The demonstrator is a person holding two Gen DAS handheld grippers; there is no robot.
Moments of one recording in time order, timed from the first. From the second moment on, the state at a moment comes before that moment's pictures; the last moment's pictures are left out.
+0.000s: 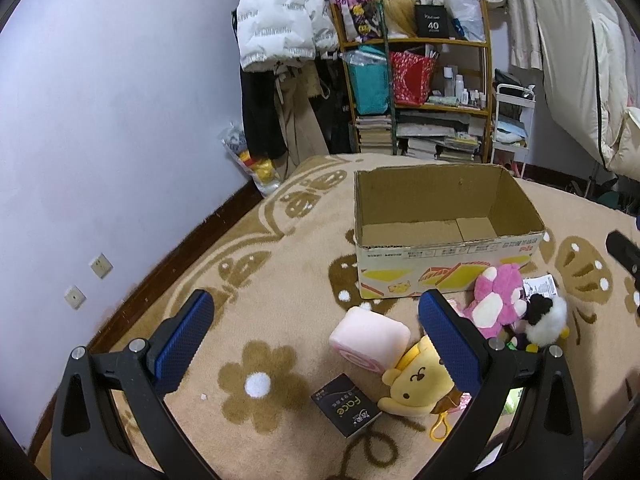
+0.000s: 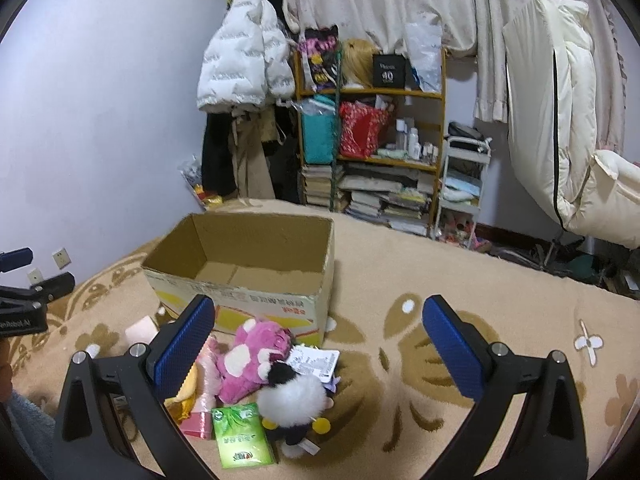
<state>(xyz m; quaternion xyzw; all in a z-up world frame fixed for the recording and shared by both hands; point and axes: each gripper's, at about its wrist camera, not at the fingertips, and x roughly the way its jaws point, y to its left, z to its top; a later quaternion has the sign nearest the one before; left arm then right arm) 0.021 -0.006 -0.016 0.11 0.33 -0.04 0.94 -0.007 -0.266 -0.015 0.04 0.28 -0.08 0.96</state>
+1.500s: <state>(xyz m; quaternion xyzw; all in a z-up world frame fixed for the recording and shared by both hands) 0.126 -0.031 -0.141 0.11 0.56 -0.06 0.82 0.066 -0.289 -0.129 0.13 0.45 -0.03 0.88</state>
